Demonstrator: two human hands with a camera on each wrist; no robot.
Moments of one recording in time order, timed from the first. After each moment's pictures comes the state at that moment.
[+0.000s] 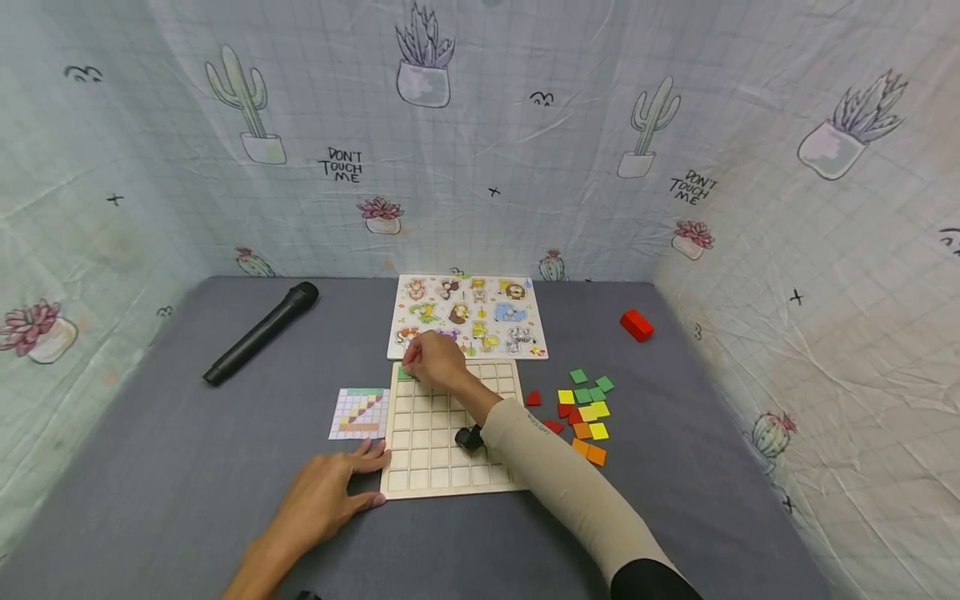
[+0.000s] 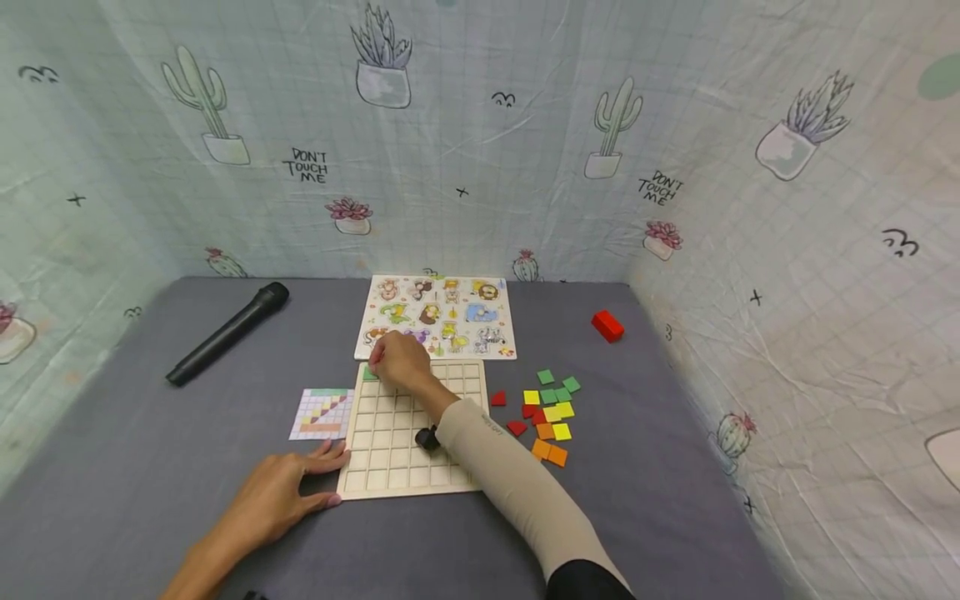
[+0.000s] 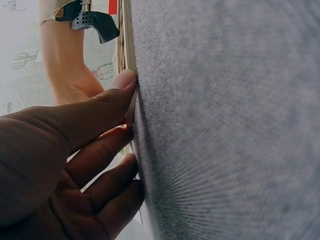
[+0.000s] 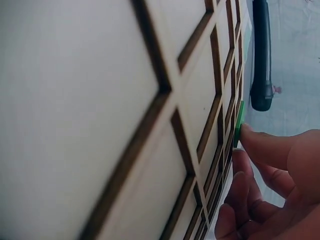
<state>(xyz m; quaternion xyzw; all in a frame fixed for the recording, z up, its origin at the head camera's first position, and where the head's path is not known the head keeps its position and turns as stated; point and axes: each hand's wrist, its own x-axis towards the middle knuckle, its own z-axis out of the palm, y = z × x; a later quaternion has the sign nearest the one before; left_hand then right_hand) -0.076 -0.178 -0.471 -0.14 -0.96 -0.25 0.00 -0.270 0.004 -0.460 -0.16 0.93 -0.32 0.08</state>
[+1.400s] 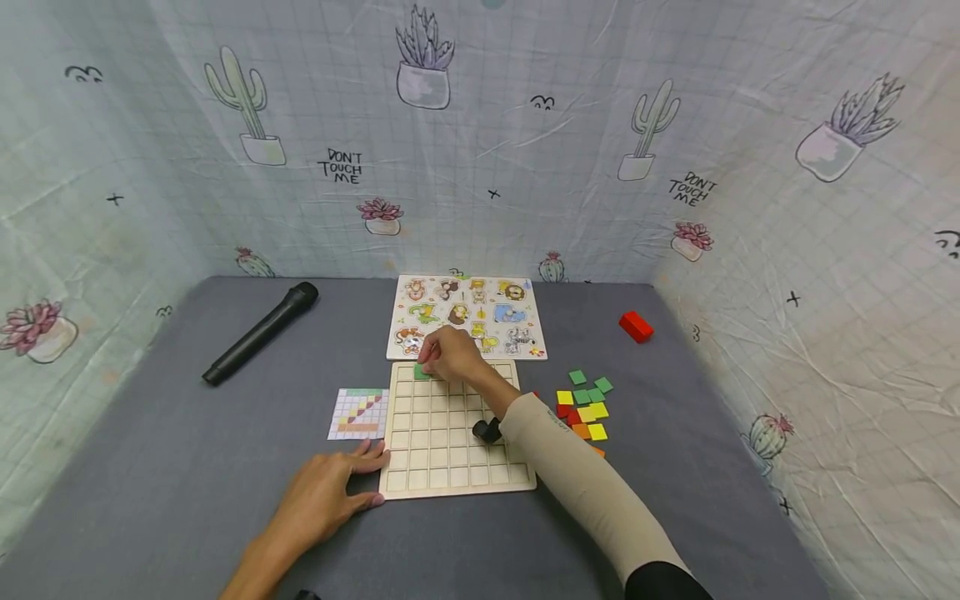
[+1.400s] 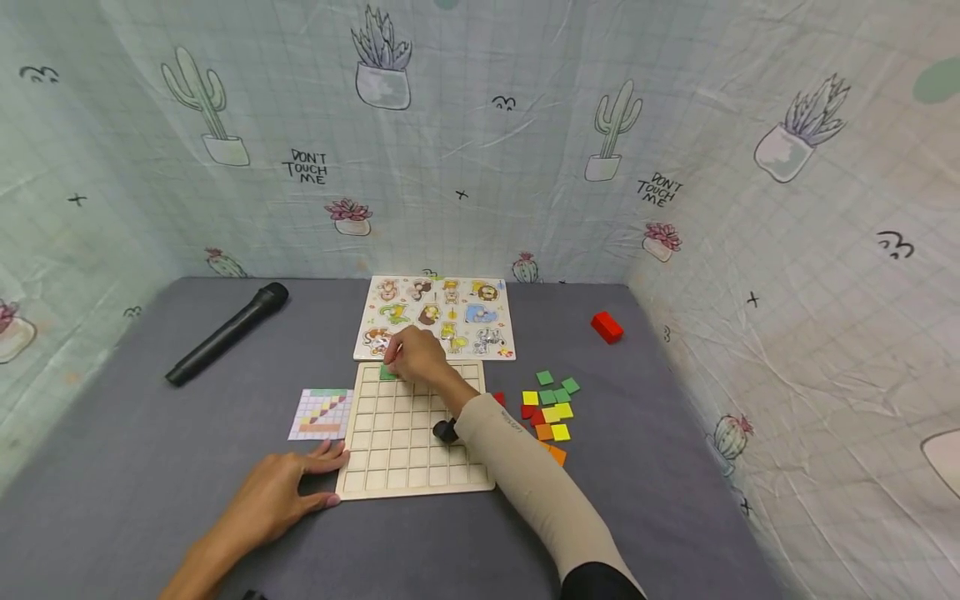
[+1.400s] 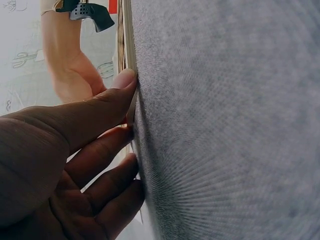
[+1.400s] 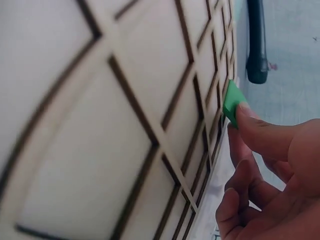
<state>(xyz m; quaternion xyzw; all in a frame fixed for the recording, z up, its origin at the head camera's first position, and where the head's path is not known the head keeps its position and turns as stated) -0.076 -0.178 -0.469 -0.14 -0.96 -0.26 0.01 -0.277 0.034 -0.450 -0.18 0.92 -0.34 0.09</state>
